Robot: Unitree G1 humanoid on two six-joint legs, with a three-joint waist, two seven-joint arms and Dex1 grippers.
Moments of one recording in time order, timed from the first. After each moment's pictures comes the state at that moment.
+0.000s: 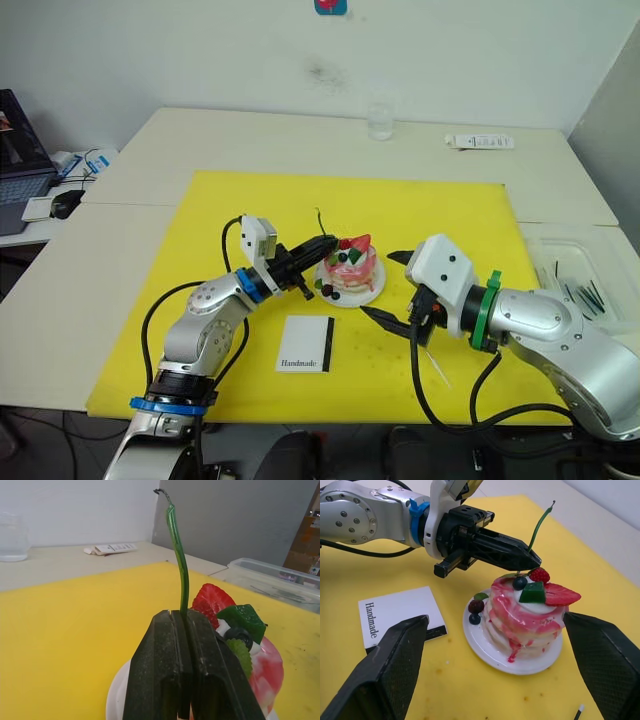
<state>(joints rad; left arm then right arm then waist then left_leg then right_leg) -0.43 0.28 -0.02 0.11 -0.41 0.19 -0.78 -0.30 -0.82 0.06 -0.80 0.65 0.82 0.52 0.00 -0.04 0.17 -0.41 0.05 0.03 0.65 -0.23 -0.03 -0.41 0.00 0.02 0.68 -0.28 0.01</state>
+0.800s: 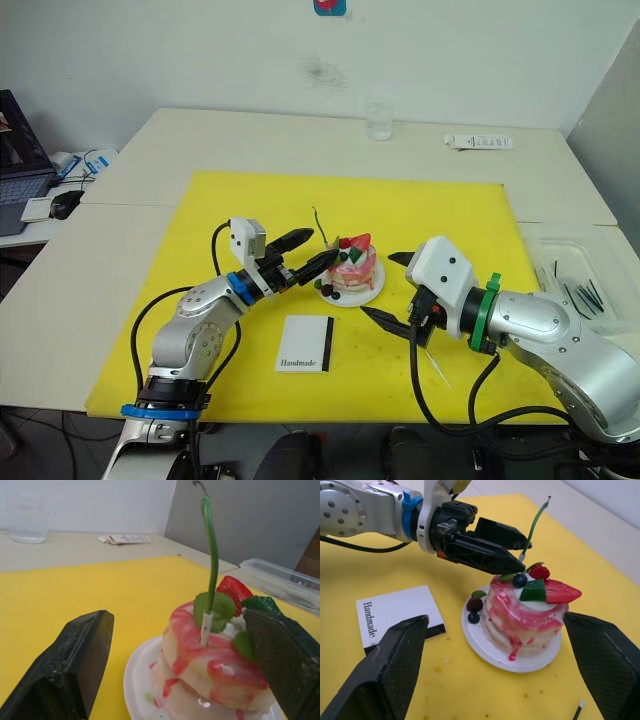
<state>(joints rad) -0.40 0.30 0.05 0.02 -0.45 0.30 -0.75 -0.30 -0.79 0.06 -0.80 0.62 0.82 0.52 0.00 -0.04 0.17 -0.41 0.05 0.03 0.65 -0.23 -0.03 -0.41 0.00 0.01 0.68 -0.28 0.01</state>
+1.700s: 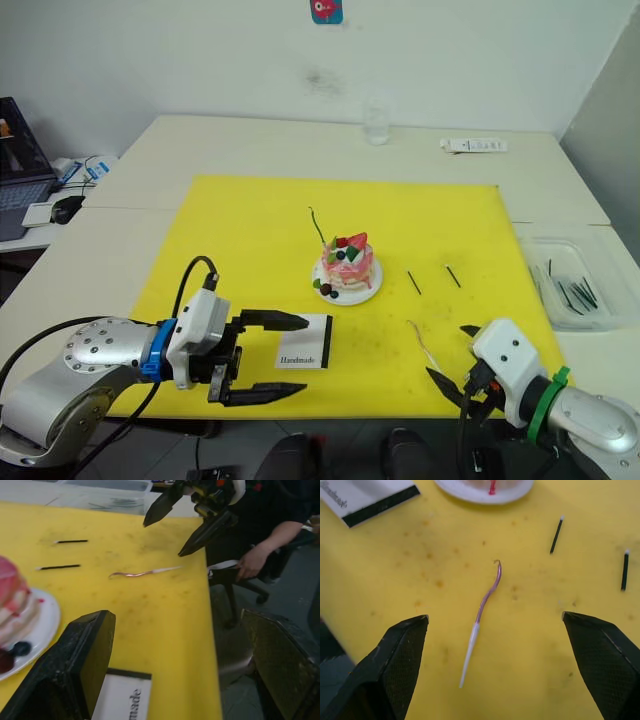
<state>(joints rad) -0.04 0.82 0.02 -0.63 -0.64 0.48 -1.13 0.46 -0.78 -0.26 -0.99 0.47 0.75 0.51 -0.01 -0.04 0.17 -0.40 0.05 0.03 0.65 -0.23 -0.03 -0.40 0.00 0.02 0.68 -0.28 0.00</state>
